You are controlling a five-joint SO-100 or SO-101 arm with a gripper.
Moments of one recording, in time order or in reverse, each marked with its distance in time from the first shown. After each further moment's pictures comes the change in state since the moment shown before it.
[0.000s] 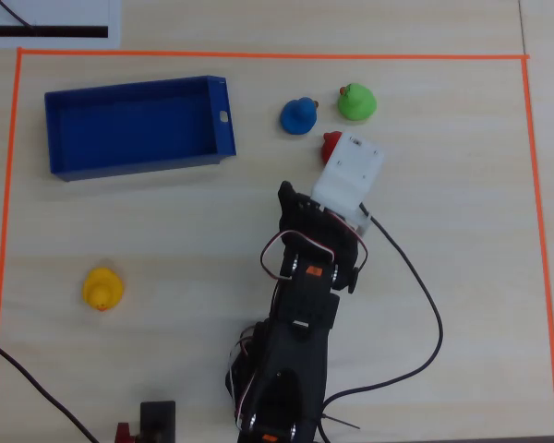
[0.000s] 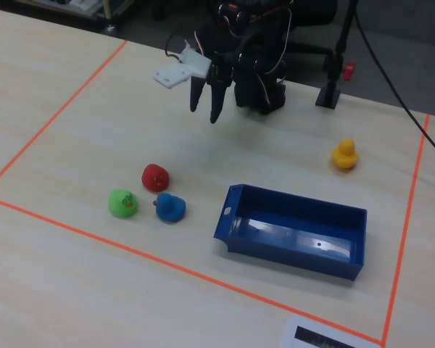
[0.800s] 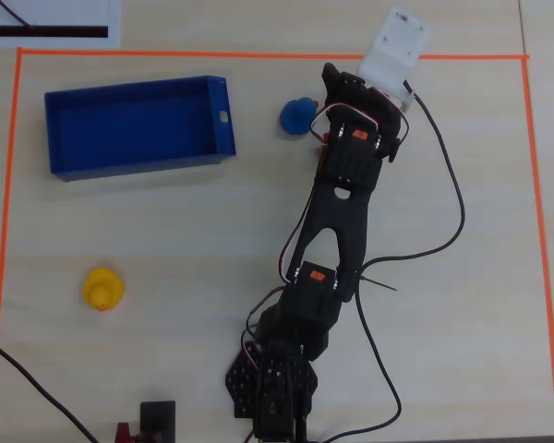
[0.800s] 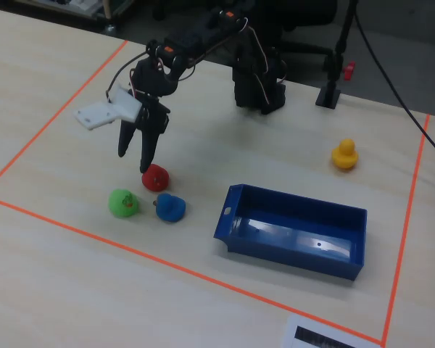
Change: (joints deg) arm 2.5 -65.7 -56.1 -16.4 -3.6
